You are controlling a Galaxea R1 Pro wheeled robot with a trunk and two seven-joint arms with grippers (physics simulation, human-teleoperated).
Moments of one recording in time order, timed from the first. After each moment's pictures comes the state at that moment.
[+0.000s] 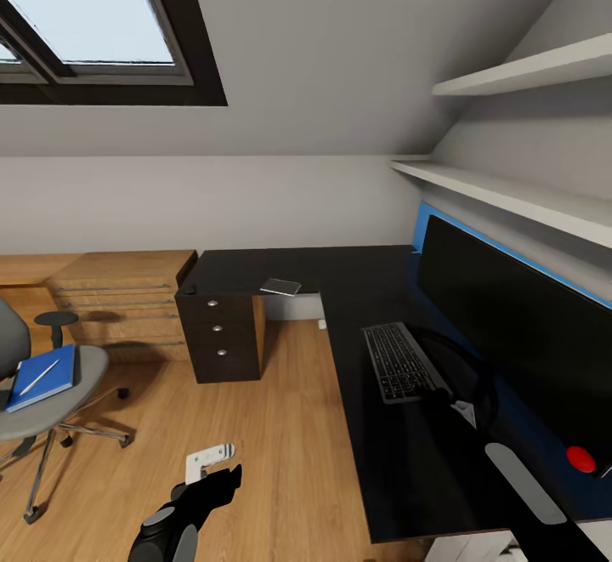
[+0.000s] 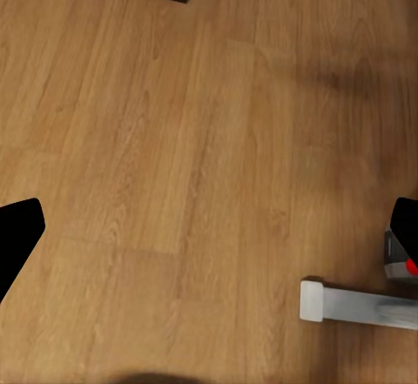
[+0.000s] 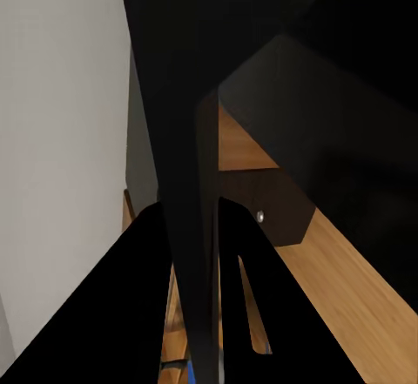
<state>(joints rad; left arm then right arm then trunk) -0.05 -0.15 -0.01 -1.43 0.18 0.57 0.22 -0.37 -0.26 0.16 -1.03 -1.69 0.21 -0.04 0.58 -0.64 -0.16</state>
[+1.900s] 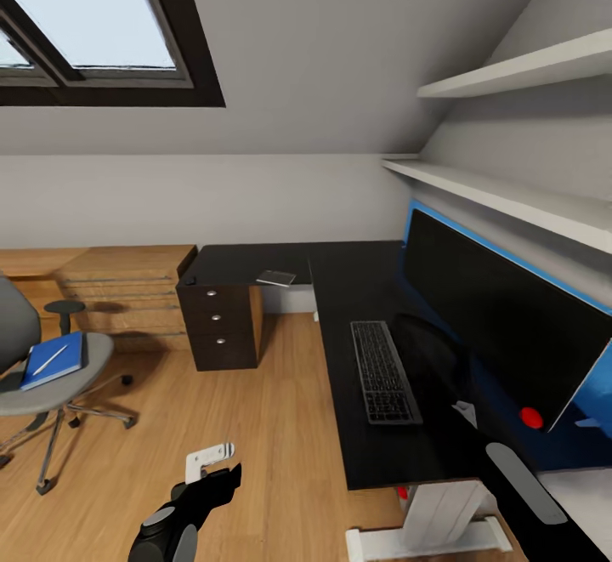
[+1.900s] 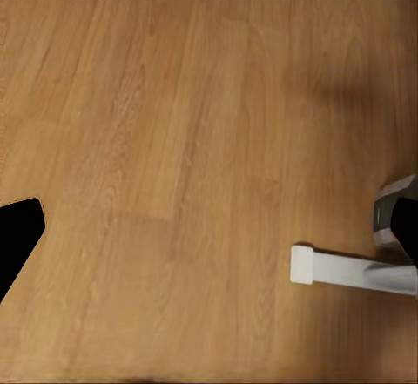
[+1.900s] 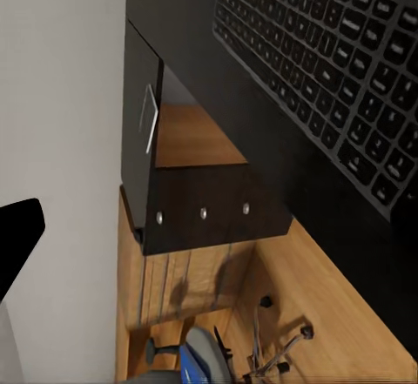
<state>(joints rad) -0.05 -0.15 -0.01 -1.43 0.18 0.56 0.22 -0.37 -0.26 0.15 -1.03 -1.69 0.21 -0.05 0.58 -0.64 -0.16</state>
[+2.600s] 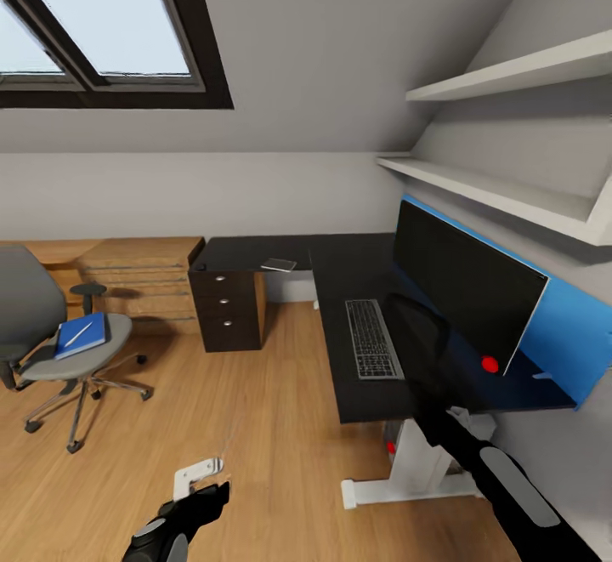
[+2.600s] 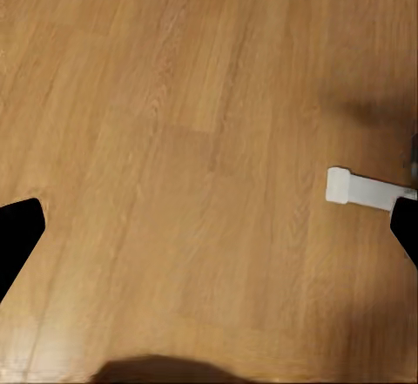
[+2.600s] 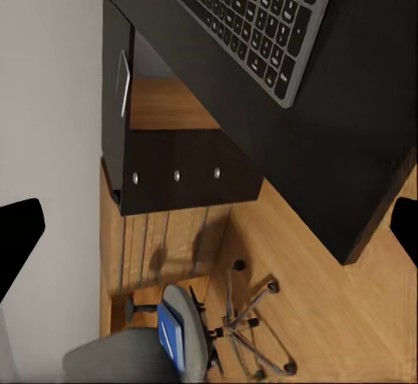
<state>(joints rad) -0.05 -0.14 0.05 -1.35 0.18 0.56 0.22 -0.37 -0.25 0.19 -1.00 -1.69 0.20 -0.05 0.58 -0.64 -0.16</state>
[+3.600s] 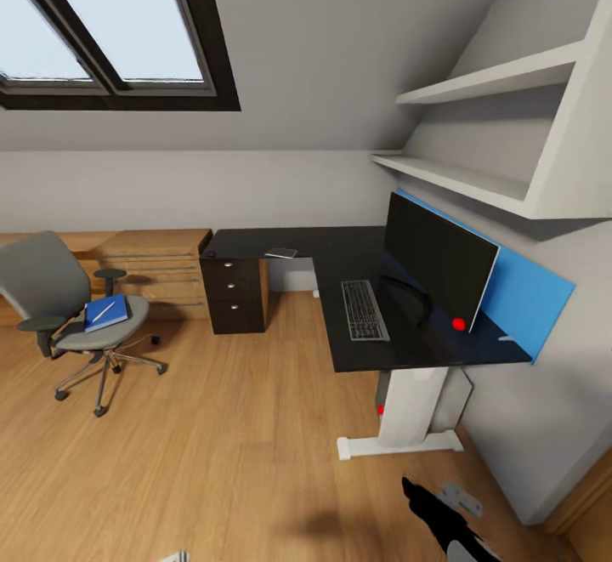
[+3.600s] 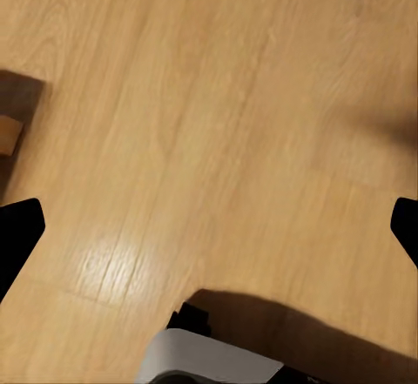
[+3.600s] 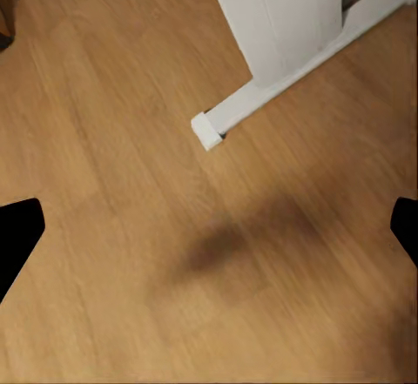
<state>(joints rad) -0.04 -0.04 0.12 -0.79 0.17 0.16 0.22 -0.37 -0.15 0.46 -0.49 -1.05 -0.16 -0.04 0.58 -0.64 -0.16</state>
